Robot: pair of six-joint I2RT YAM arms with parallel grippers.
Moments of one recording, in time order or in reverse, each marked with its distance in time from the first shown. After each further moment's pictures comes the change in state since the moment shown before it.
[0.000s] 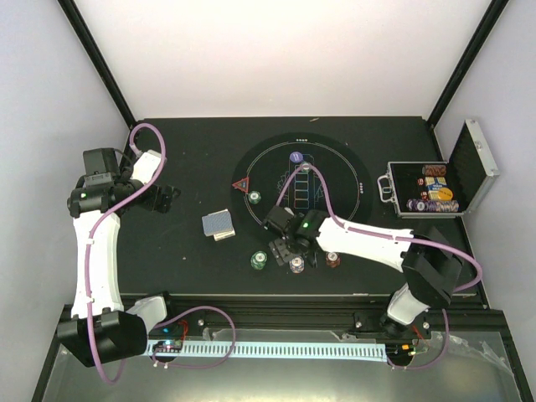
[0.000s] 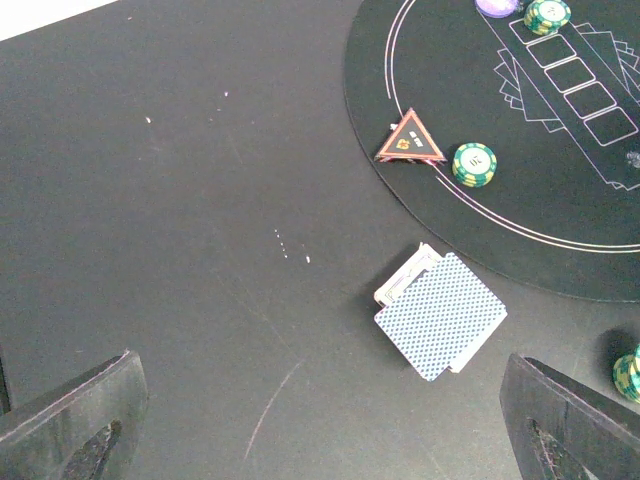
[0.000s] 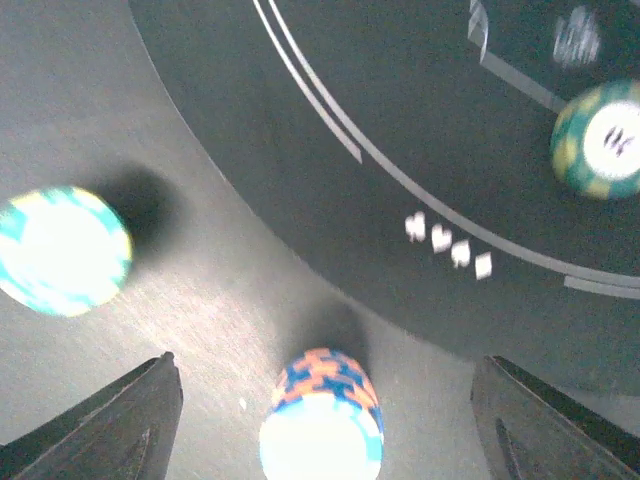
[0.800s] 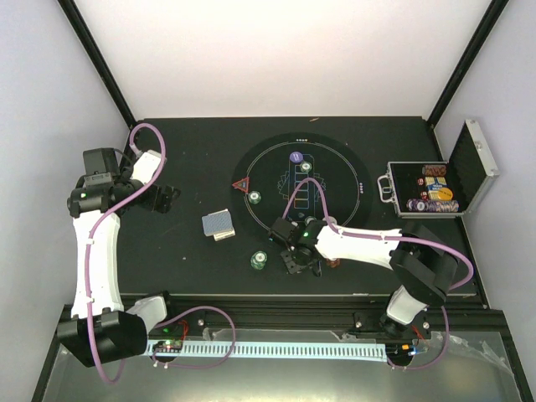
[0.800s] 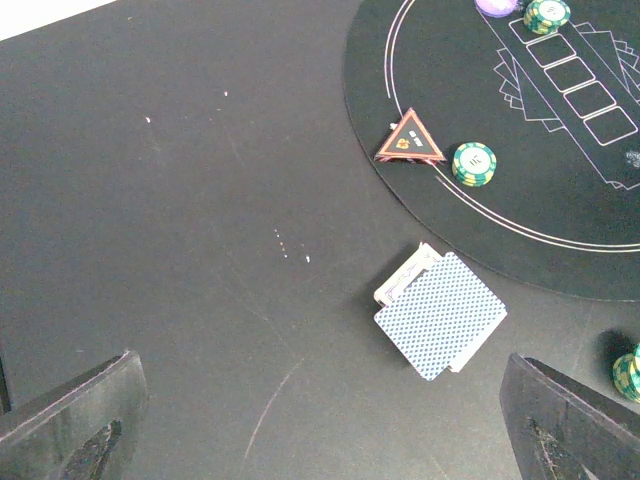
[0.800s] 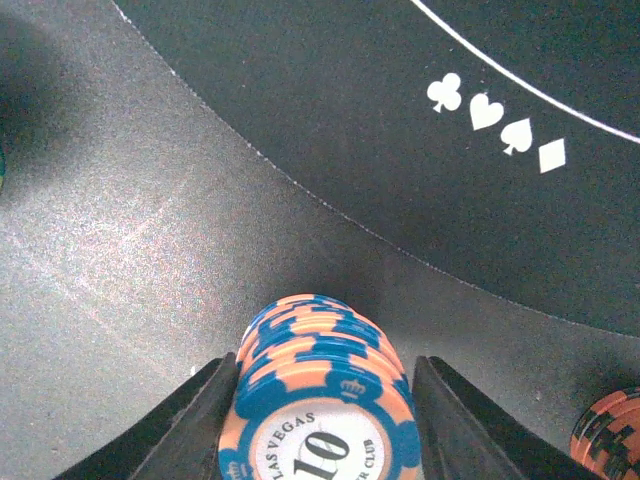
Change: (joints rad) left arm 0.000 0.000 0.001 -0.002 0.000 0.002; right arm 0.019 0.029 -0.175 0.053 -0.071 0.065
